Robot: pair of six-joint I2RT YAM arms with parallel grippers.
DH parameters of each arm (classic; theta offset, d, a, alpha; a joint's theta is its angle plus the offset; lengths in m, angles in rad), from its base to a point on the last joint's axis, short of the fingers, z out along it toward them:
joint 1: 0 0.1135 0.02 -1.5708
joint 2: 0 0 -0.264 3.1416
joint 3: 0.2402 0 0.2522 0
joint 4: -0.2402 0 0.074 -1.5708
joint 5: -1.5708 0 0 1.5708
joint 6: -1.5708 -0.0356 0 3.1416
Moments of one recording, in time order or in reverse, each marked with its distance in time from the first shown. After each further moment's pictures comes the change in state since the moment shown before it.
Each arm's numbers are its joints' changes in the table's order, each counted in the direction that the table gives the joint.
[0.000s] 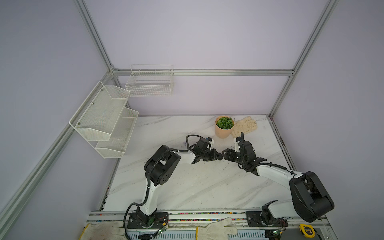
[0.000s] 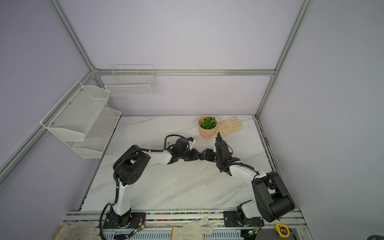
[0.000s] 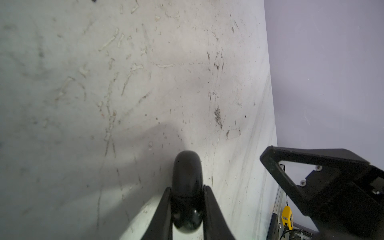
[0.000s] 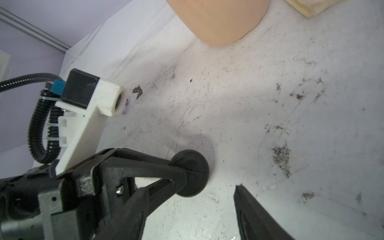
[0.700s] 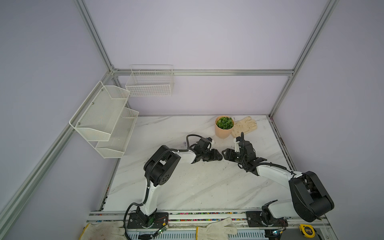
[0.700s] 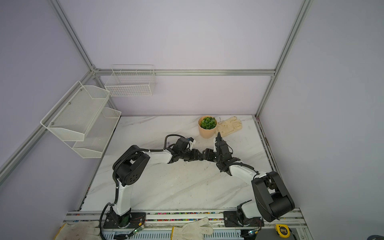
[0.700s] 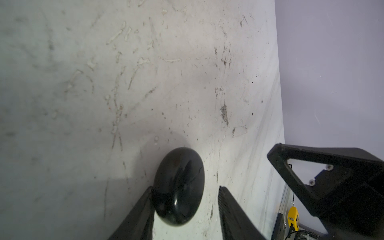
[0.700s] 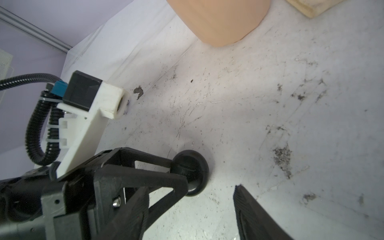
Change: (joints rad) left arm -0.001 -0.012 0.018 -0.086 0.026 -0.030; right arm -0.003 0.001 0.000 0.007 0.007 0.001
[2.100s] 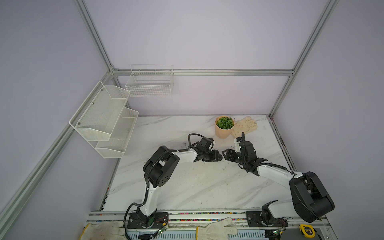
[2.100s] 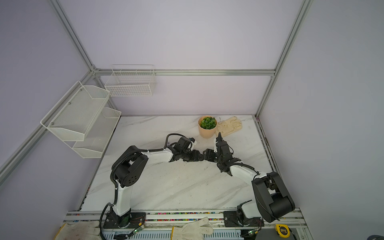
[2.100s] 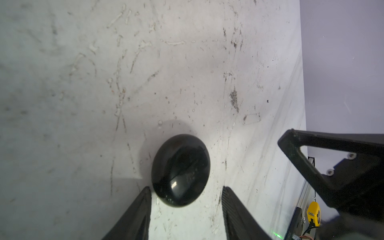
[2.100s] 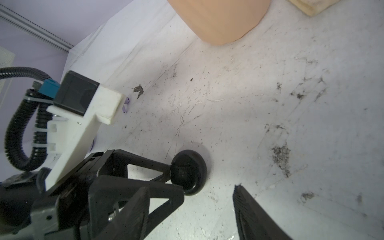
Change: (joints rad) left arm -0.022 -0.018 0.060 -0.175 0.058 -0.088; right arm -0.011 -0.006 -0.011 0.006 0.019 0.017
